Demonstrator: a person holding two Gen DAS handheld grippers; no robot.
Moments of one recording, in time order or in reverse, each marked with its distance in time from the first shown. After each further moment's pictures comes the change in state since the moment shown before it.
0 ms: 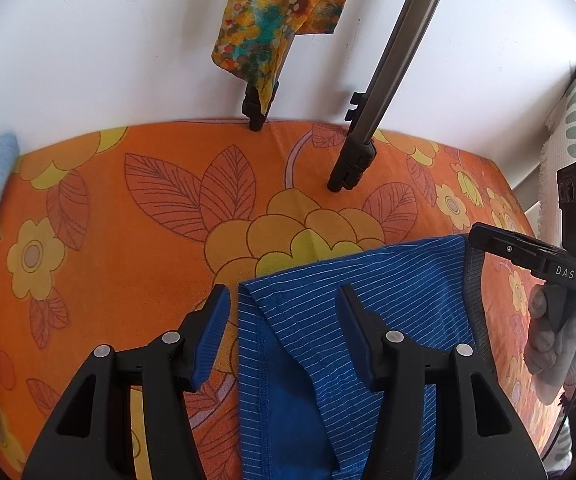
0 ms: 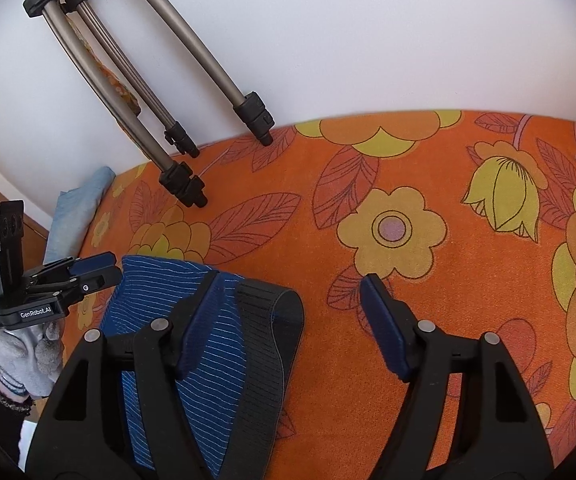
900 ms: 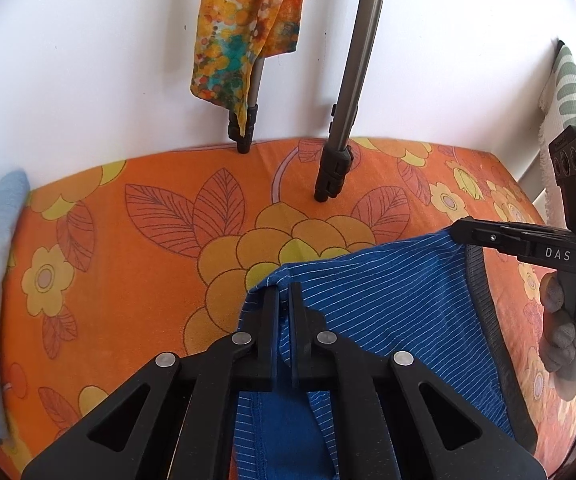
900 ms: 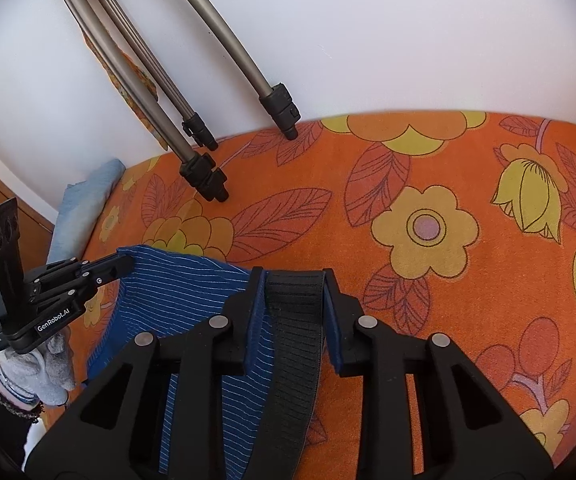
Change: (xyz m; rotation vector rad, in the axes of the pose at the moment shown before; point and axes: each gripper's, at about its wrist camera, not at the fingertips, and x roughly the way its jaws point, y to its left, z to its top) left arm -0.005 -0.027 -0.006 0.090 -0.107 0.067; right arm 0.003 0.020 0.000 -0.026 0.001 0.024
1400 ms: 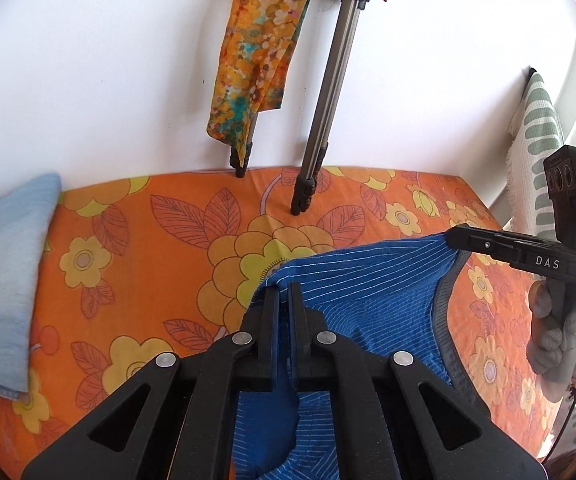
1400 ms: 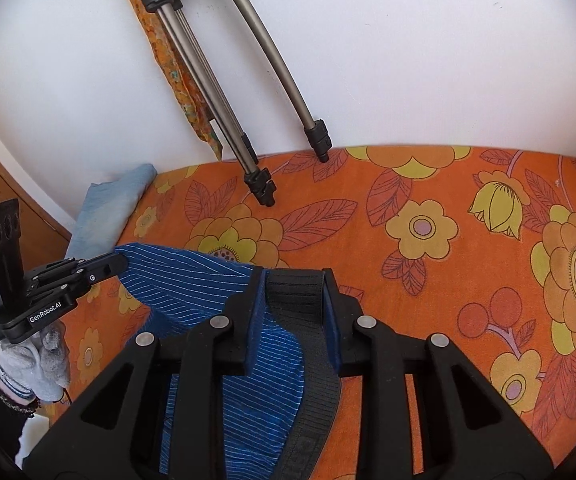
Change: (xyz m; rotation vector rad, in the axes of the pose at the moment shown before) left arm -0.083 -0.006 -0.020 -0.034 -0.082 -0.052; right arm -0.073 0.046 -0.018 -0.052 -0.070 -0.020
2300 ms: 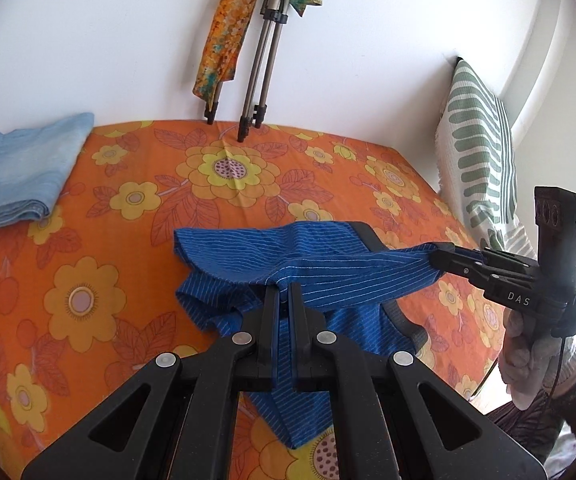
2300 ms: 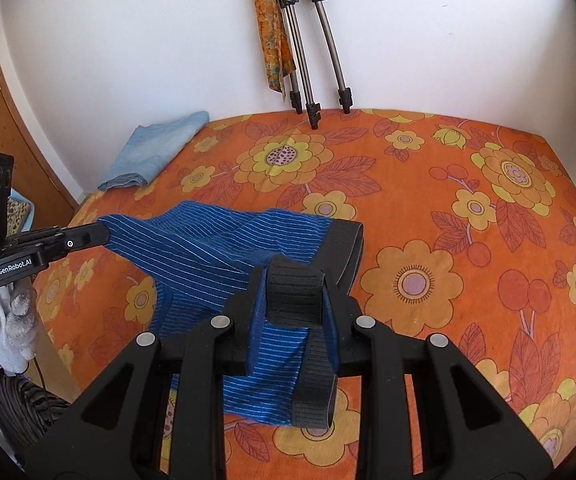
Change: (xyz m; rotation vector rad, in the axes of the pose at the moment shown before) left arm -0.145 -0.070 -0.149 -0.037 -0.018 -0.081; right arm -0.144 0.078 -0.192 -0.114 -0.061 -0.072
